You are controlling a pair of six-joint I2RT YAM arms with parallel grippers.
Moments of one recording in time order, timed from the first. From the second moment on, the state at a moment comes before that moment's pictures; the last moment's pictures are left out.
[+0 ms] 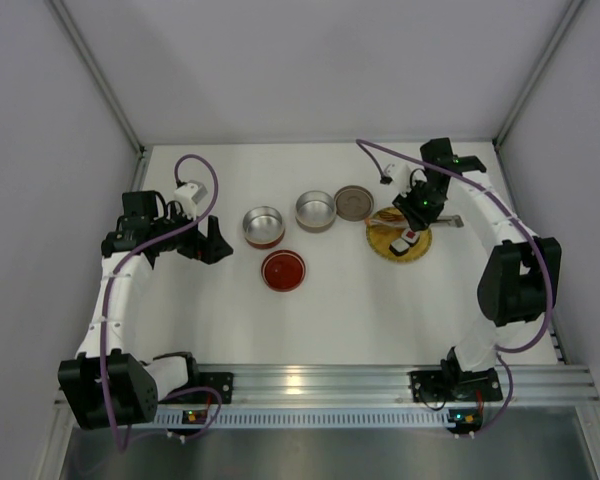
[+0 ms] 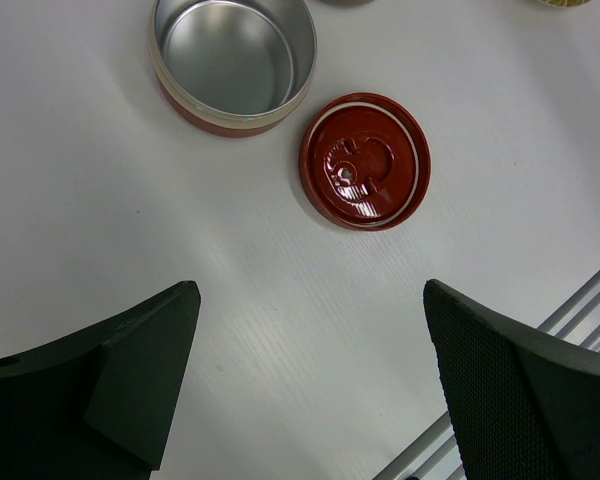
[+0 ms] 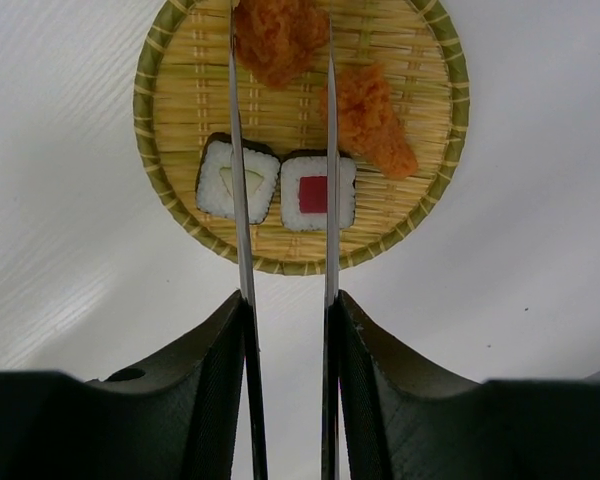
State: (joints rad) left arm 0.11 1.15 1.01 -0.73 0.71 0.28; right arm 0.17 1.72 1.50 -1.00 -0.18 -0.75
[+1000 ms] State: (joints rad) left arm 0.15 1.20 1.04 -0.72 0.70 0.18; right arm 0.45 1.84 1.90 -1.04 -0.20 -0.52
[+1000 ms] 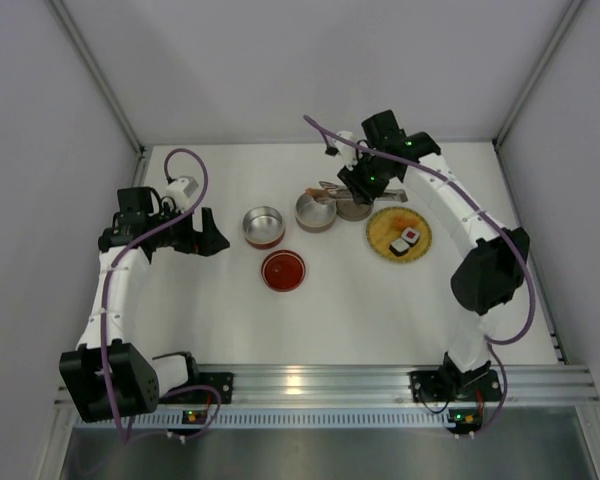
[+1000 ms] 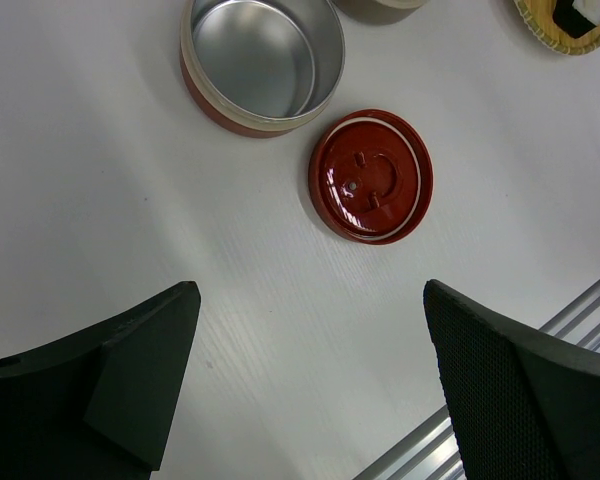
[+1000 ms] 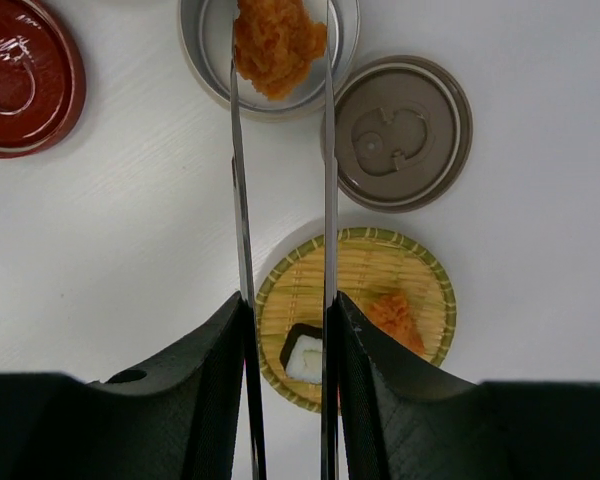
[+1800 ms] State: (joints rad) left arm 0.15 1.20 1.04 -0.71 0.70 0.18; right arm 0.49 2.00 1.90 -0.98 -0.18 -0.45
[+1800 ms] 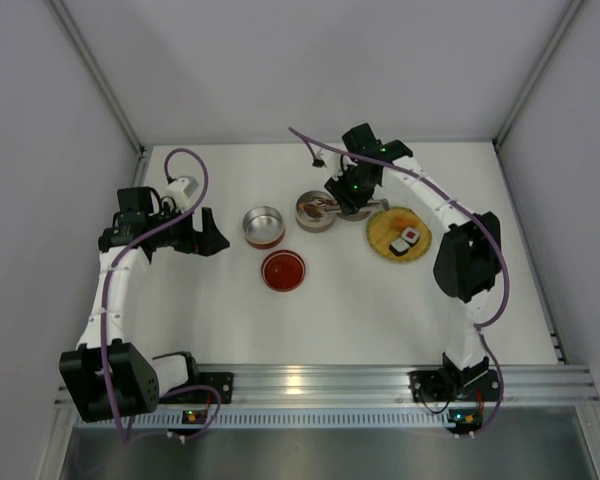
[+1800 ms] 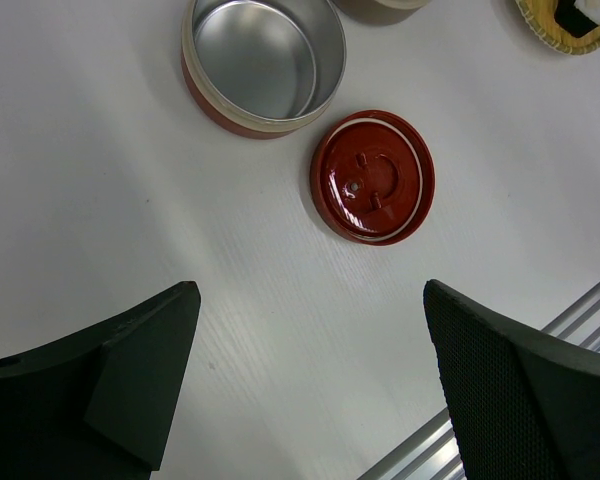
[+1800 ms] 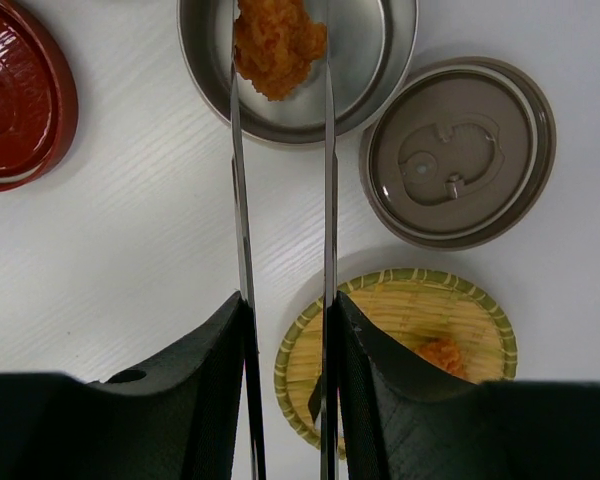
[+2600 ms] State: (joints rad) left arm 0.15 1.20 1.04 -0.71 0.70 0.19; right arm 0.51 1.99 1.90 -0.99 -0.19 -0.42
